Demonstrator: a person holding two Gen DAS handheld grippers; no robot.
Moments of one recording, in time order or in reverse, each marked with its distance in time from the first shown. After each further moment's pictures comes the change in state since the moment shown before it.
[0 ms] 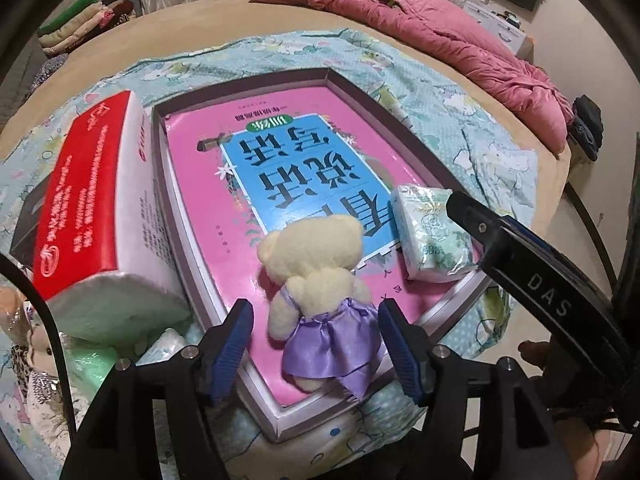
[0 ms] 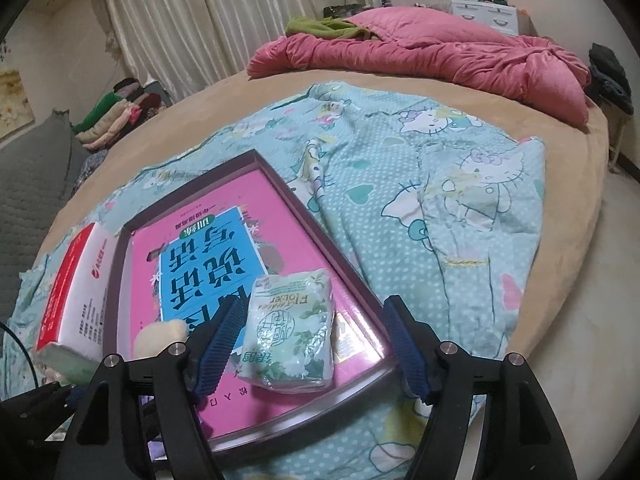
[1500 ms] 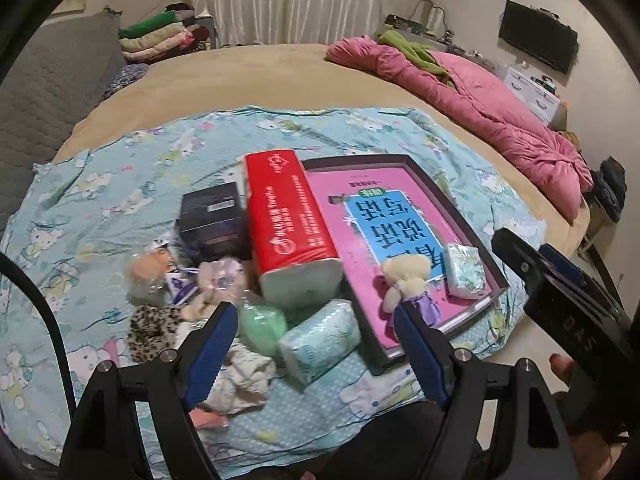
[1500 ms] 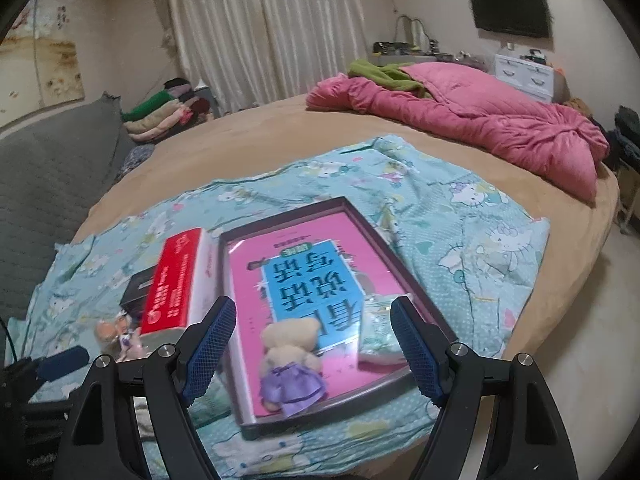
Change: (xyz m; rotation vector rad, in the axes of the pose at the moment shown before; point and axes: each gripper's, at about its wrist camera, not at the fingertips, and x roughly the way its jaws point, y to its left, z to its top) left arm -0.144 0.077 -0.042 -0.149 -0.195 0.132; right arm -0.110 0.100 -0.002 -0.187 -0.097 0.068
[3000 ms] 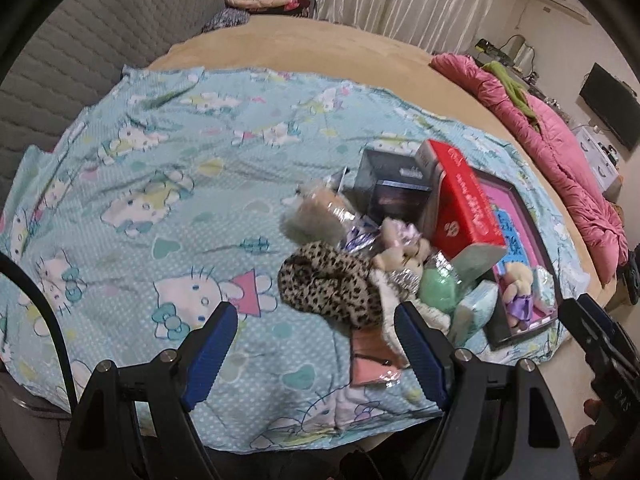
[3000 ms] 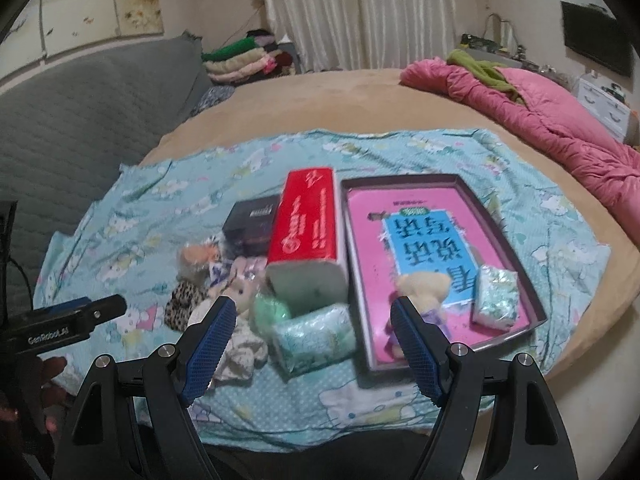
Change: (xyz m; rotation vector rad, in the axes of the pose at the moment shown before) left arm -0.019 0.169 -0.055 -0.295 0.065 0.101; right arm -0.008 0.110 -0.043 -0.235 0.146 0.202
